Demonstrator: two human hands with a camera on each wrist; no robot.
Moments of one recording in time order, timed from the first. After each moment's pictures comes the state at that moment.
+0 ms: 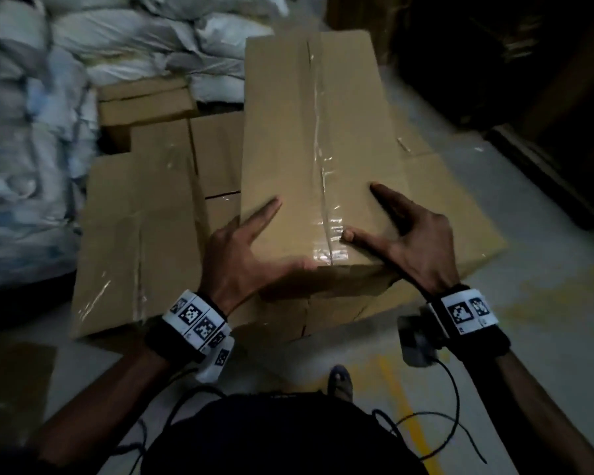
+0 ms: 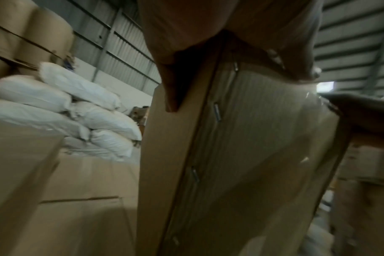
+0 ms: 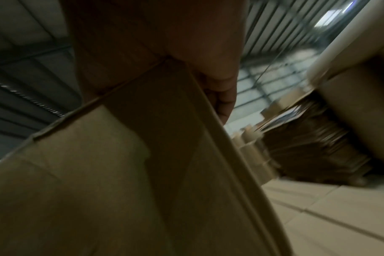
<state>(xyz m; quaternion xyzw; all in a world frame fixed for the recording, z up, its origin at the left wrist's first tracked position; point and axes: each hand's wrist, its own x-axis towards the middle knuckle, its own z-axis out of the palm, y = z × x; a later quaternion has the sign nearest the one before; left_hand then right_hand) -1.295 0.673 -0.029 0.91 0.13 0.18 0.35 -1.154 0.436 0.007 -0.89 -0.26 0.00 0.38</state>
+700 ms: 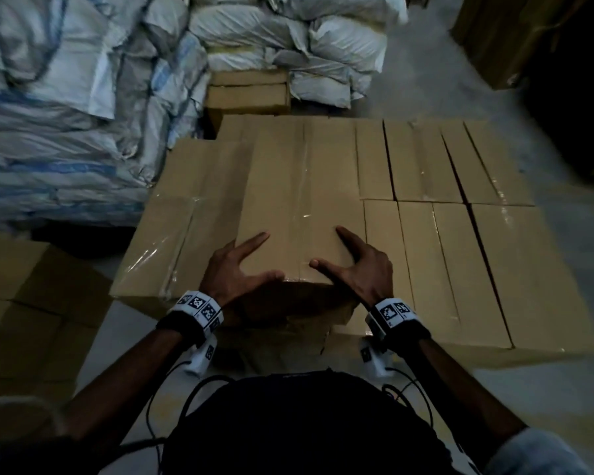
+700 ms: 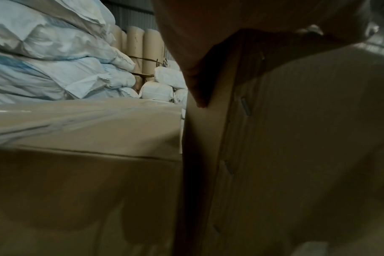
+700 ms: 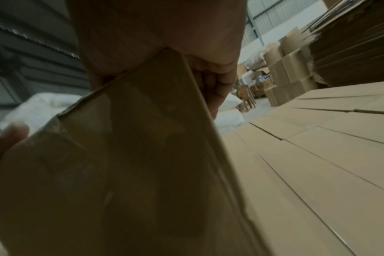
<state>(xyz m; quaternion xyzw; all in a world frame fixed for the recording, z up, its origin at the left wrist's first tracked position) -1.293 0.736 -0.122 0.87 0.35 0.10 0.32 -1.084 0.546 -0.121 -0.86 -0.34 0.16 0.34</state>
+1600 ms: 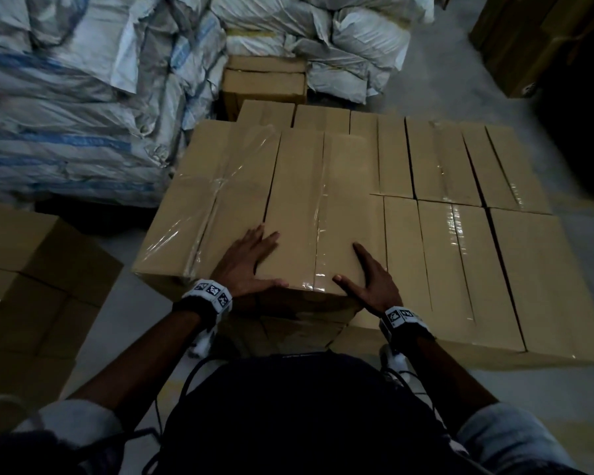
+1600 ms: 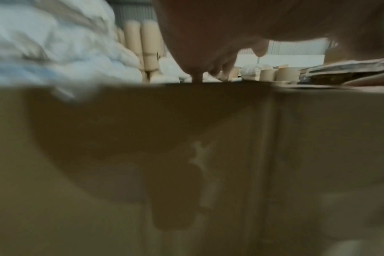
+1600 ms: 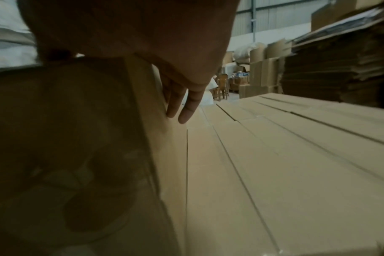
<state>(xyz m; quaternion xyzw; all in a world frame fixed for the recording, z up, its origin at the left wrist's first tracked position) -1.339 0.787 -0.185 0.93 0.26 -0.04 0.25 -1.104 0.551 -0.209 -0.84 -0.39 0.25 0.28</state>
